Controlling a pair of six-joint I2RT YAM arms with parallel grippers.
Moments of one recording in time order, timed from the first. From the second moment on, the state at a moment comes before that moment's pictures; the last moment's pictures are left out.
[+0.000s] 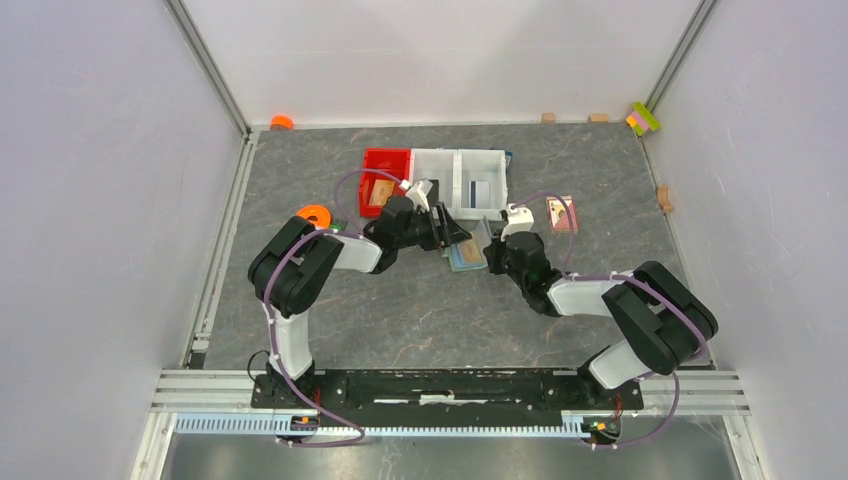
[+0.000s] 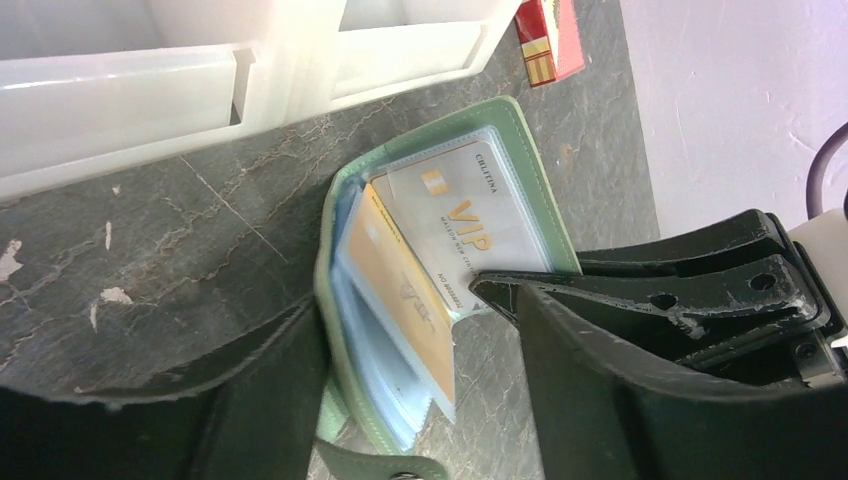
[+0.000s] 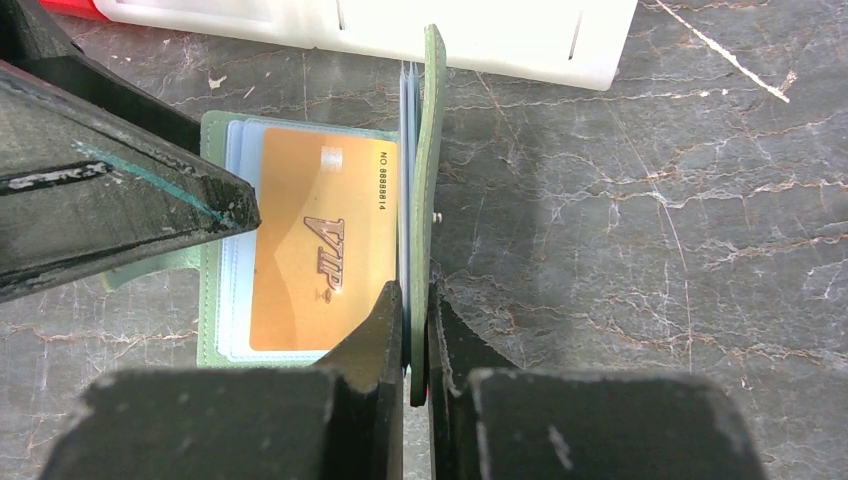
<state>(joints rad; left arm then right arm) -0.60 1.93 0.89 0.64 0.40 -0.77 0.60 1.52 0.45 0.59 0.22 0.37</state>
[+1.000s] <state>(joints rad) -0.58 1.99 0.94 0.58 0.44 -0.78 0.59 1.26 0.31 0.65 0.36 0.30</state>
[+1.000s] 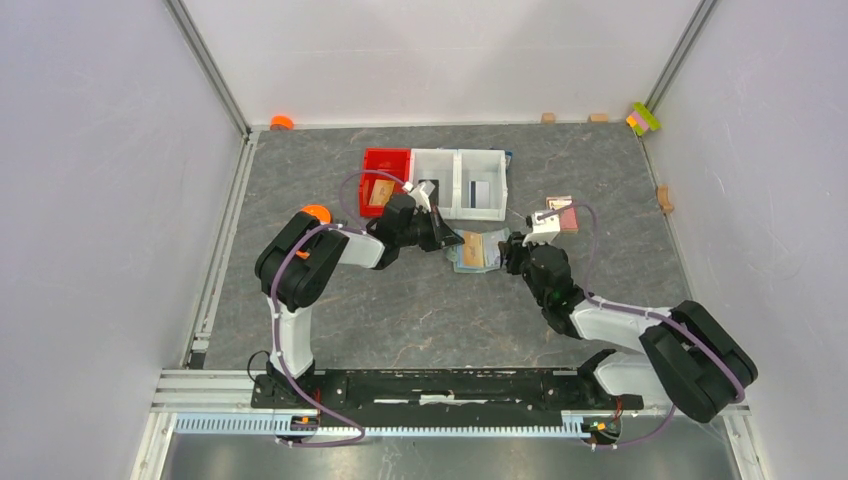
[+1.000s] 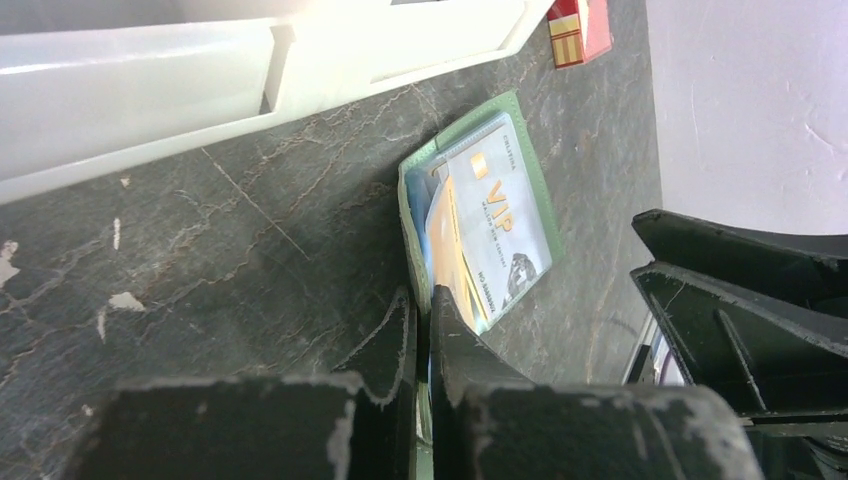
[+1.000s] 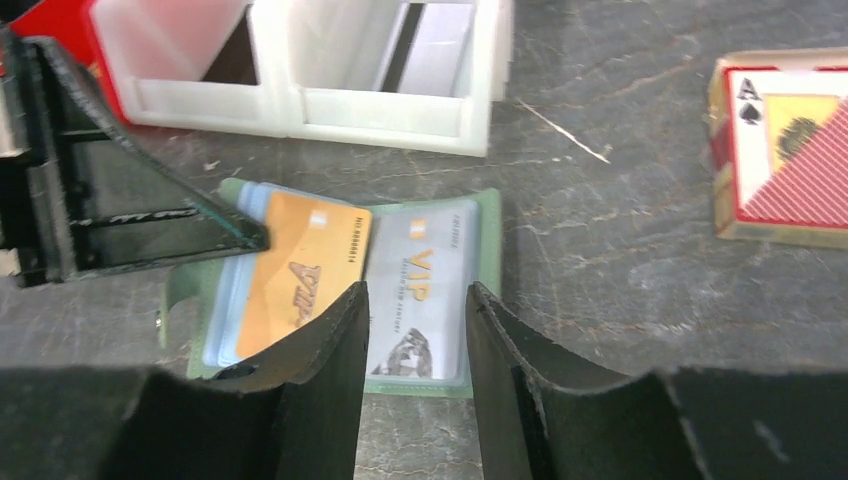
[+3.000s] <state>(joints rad) -0.64 2.12 1.29 0.11 0.40 -0.66 0.30 1.73 0.36 0.99 -0.29 0.69</state>
